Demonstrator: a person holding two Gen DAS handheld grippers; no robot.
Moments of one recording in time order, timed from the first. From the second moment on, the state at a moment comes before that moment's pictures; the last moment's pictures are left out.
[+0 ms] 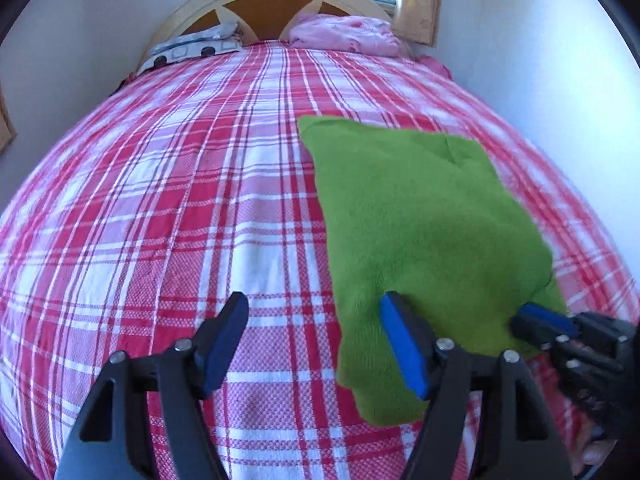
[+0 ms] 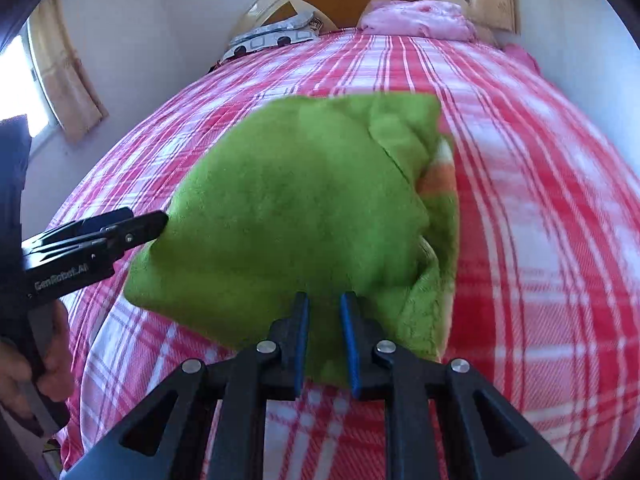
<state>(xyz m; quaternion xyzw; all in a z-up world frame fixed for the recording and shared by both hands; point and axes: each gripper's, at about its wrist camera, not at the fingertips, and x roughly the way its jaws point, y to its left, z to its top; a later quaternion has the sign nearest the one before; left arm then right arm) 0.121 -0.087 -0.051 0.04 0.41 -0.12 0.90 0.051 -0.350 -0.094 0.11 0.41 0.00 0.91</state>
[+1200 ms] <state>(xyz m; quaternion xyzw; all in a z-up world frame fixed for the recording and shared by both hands) 0.150 -0.081 -0.027 -0.06 0.44 -0.21 0.87 0.017 -0.439 -0.047 0.26 0.31 -0.08 0.91</state>
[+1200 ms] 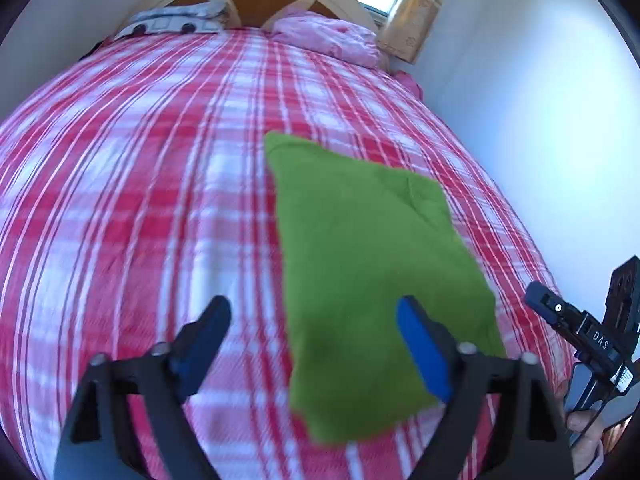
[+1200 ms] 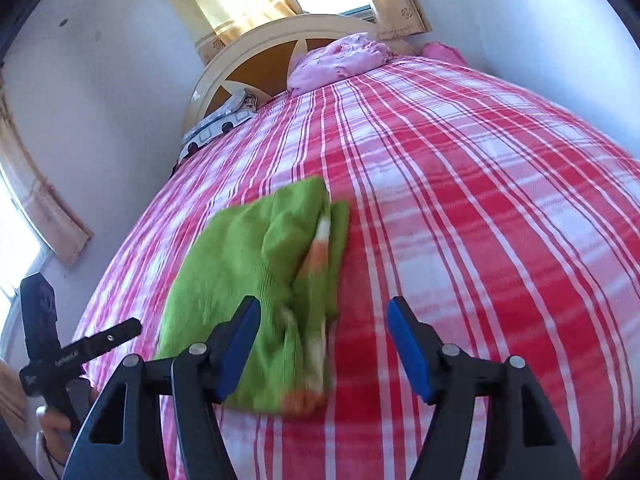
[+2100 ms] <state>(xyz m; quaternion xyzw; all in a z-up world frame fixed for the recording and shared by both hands) 0.204 -0.144 -0.071 -0.01 0.40 -0.17 0.90 0.136 -0.439 -0.114 0.26 0.35 -0.01 0.90</state>
